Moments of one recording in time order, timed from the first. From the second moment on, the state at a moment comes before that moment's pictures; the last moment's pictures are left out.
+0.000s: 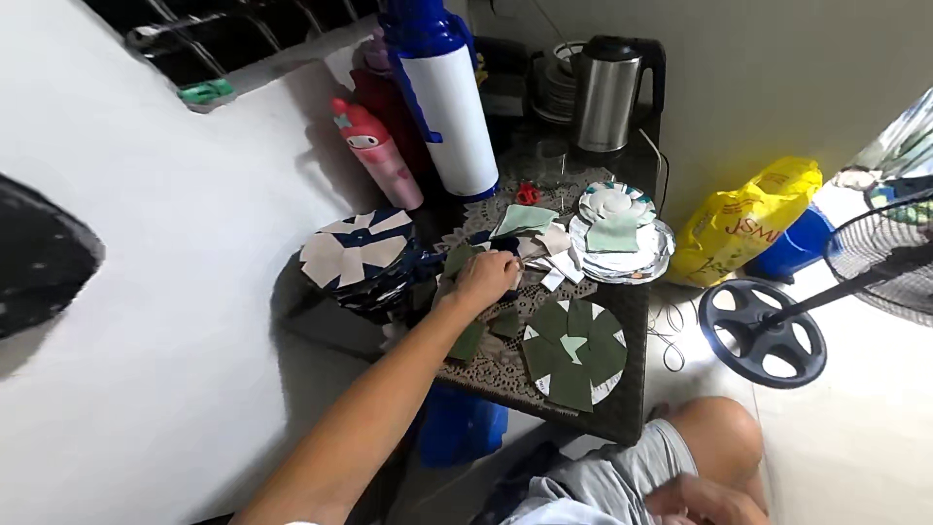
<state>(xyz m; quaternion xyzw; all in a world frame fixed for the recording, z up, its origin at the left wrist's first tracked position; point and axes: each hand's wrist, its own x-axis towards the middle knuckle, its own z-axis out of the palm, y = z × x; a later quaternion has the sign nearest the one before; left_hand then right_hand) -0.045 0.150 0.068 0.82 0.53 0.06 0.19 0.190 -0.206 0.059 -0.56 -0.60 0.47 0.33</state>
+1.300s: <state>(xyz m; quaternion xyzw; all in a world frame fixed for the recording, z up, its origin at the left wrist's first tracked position) -0.058 -0.045 0.001 0.61 0.29 0.26 0.69 0.103 -0.147 0.007 -0.61 -0.34 0.45 0.56</state>
